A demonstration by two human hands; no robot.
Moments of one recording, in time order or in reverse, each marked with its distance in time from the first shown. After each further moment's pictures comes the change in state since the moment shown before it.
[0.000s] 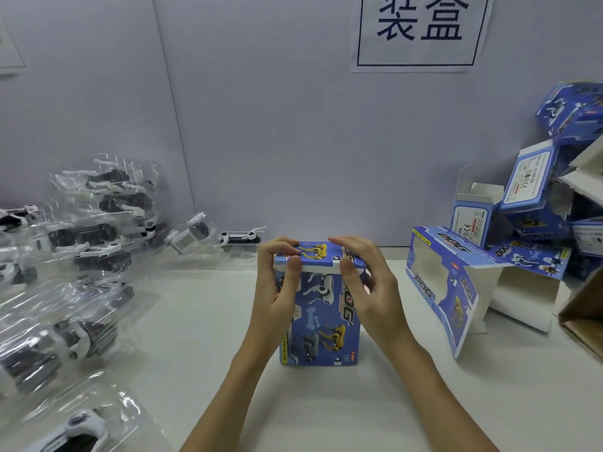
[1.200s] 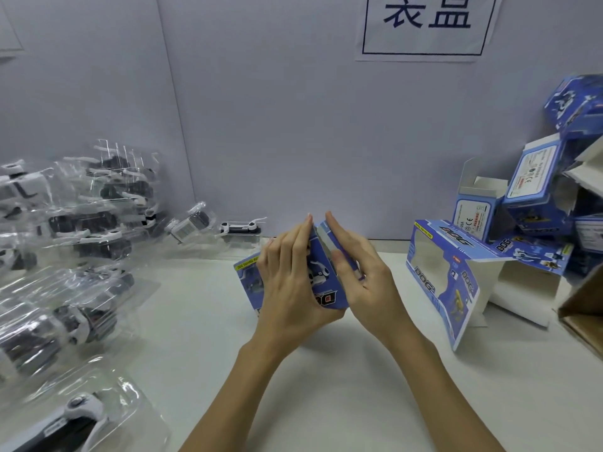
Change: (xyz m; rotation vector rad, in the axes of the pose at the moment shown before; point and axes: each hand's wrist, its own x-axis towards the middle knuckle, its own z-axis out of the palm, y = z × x) left_hand -0.010 -0.008 0.012 0.901 -0.050 0.348; right_hand -0.001 -0.016 0.002 -0.021 -0.177 0.043
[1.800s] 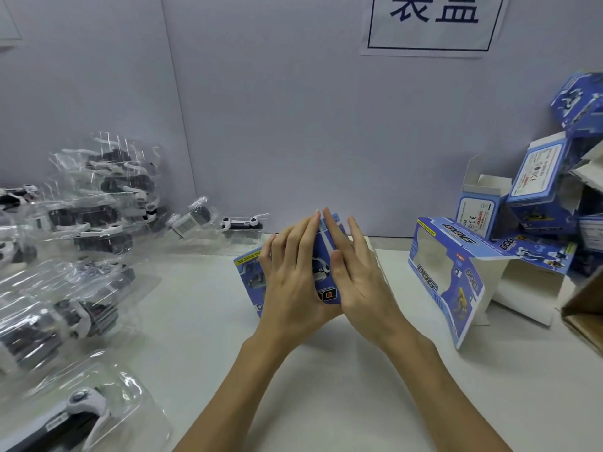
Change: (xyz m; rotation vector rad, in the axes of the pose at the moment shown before) left_hand 0.001 0.004 -0.004 0.032 0.015 0.007; right_hand 0.000 0.005 0.013 -0.351 -0.070 0.031
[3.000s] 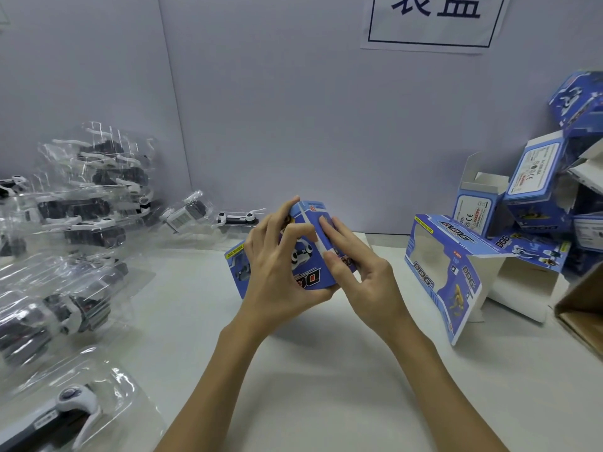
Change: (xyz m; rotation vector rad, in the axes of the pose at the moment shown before) left_hand 0.014 -0.017 -0.013 -0.191 -0.013 0.019; right_hand -0.001 0.010 -0.007 0.438 0.036 -0.017
